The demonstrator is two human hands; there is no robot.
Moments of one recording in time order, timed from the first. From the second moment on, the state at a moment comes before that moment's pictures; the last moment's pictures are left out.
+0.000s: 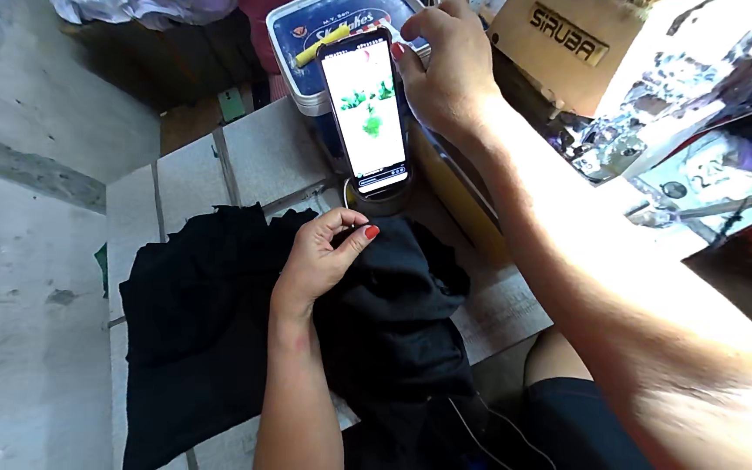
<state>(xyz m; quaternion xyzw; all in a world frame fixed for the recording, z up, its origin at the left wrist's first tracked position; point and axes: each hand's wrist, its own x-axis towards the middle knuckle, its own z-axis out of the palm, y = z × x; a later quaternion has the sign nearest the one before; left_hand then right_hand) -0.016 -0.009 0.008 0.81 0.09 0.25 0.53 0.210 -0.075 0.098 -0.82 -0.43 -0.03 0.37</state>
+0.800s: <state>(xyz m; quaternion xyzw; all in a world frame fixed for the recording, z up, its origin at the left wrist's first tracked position) -0.015 -0.007 0.007 0.83 0.05 0.24 0.51 0.210 -0.075 0.099 -0.82 -0.43 -0.07 0.38</state>
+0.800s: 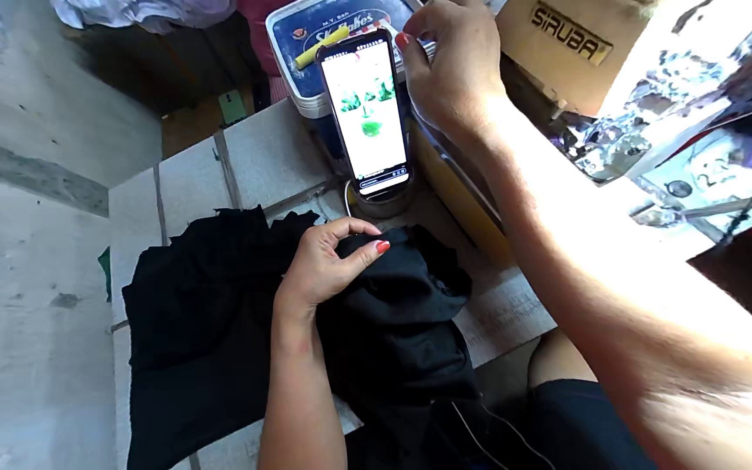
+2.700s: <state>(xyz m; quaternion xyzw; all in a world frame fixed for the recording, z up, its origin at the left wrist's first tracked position) -0.013 -0.010 0.005 0.83 0.06 0.21 0.51 0.208 -0.077 0.100 -0.81 -0.43 -0.08 0.40</state>
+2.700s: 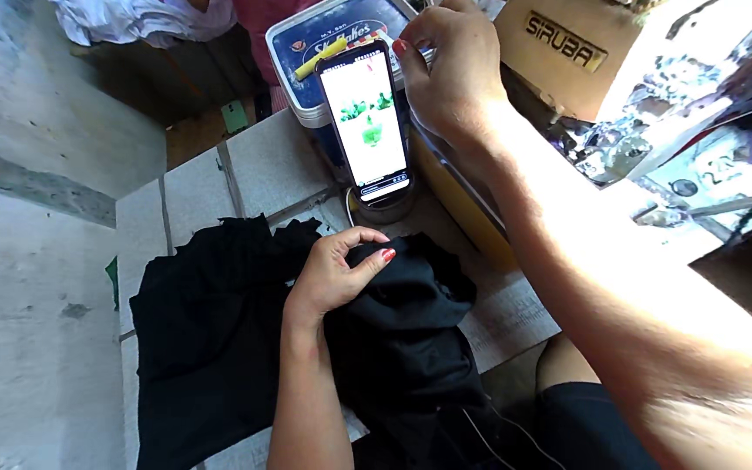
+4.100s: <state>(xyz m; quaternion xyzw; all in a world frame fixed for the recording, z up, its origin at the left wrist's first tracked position) -0.012 -0.010 0.003 0.84 0.06 0.20 0.51 0.208 -0.078 0.102 -0.80 -0.43 -0.07 0.40</state>
